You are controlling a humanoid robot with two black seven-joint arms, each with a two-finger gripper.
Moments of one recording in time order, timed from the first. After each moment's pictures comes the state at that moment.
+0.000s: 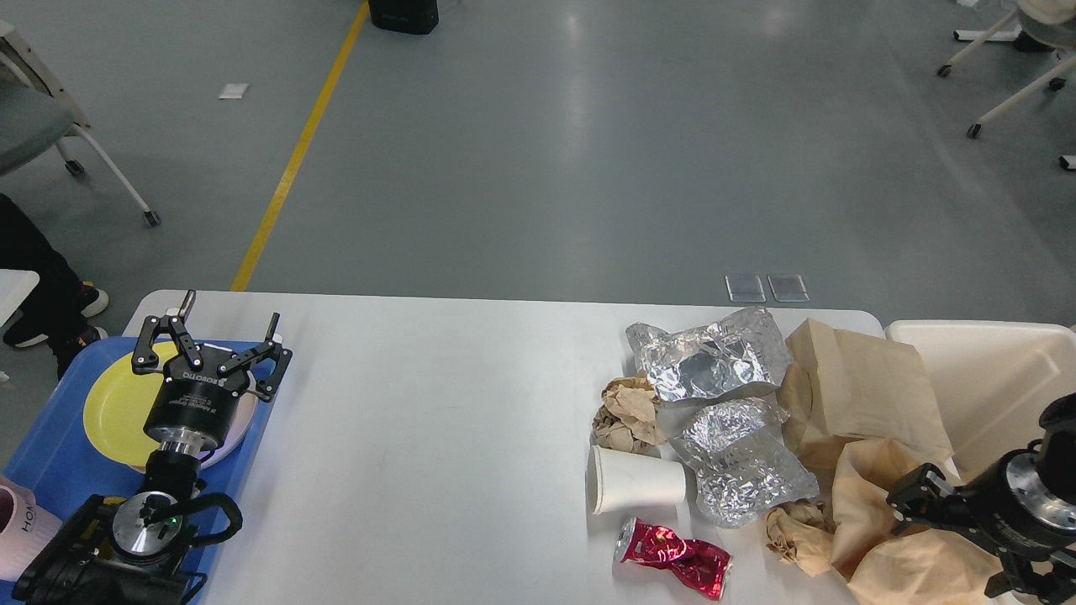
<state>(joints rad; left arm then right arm) -0.31 0.14 -1.46 -0.67 0.05 -0.68 -0.10 1.63 -0.61 -1.40 1.49 0.15 0.28 -0.10</state>
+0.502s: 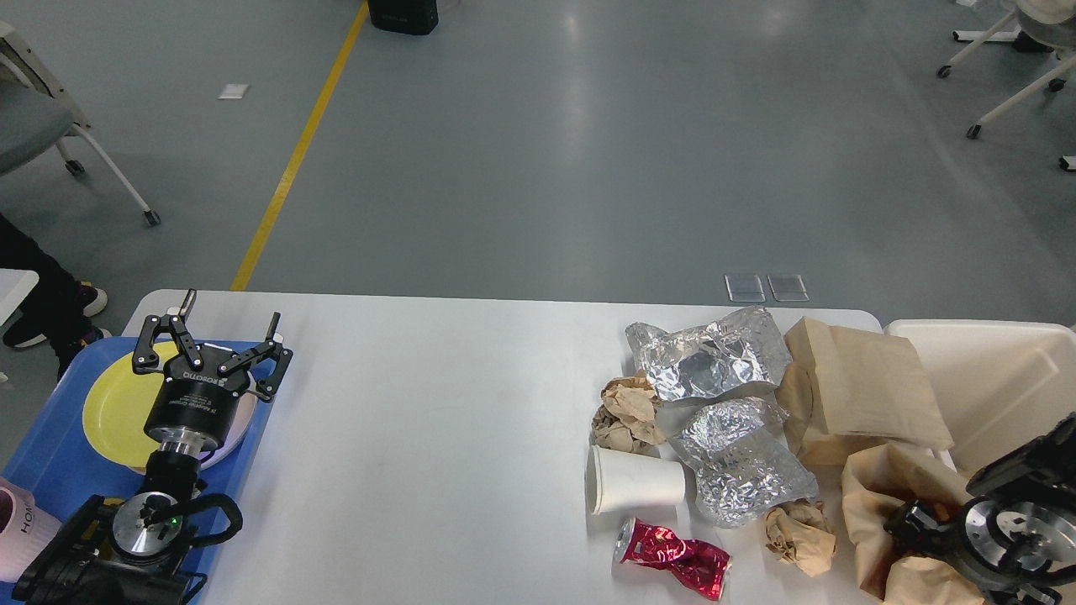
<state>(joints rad) -0.31 0.14 -1.46 -0.67 0.05 -0.68 -0.10 1.28 -0.46 -1.33 1.25 0.30 0.06 -0.10</state>
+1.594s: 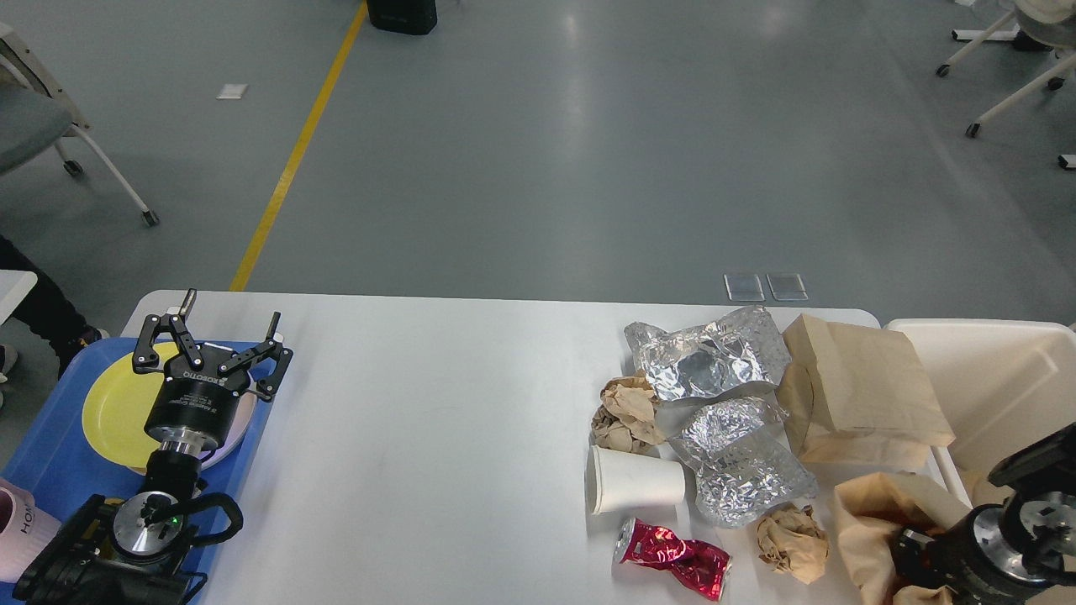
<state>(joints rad) -0.31 0.14 -1.46 -0.67 0.05 -0.68 -0.10 1.42 -0.55 -1.36 1.39 0.30 0.22 -0.11</state>
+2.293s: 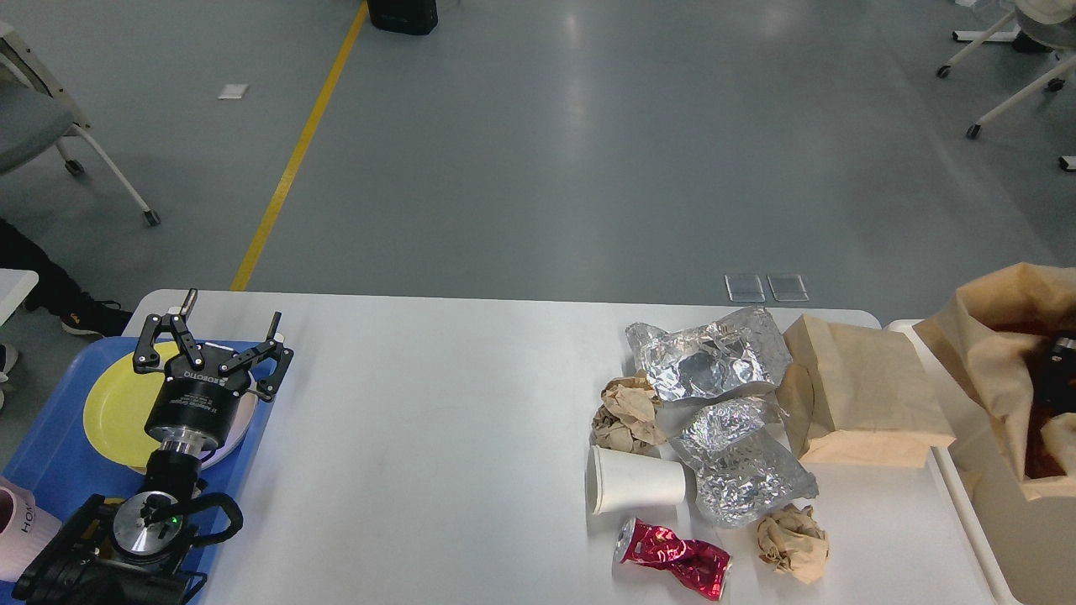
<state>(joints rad) -0.31 0.14 -1.46 -0.67 0.05 -0.68 -0.10 2.41 -0.48 -1.91 1.67 0.27 0.66 -0.11</state>
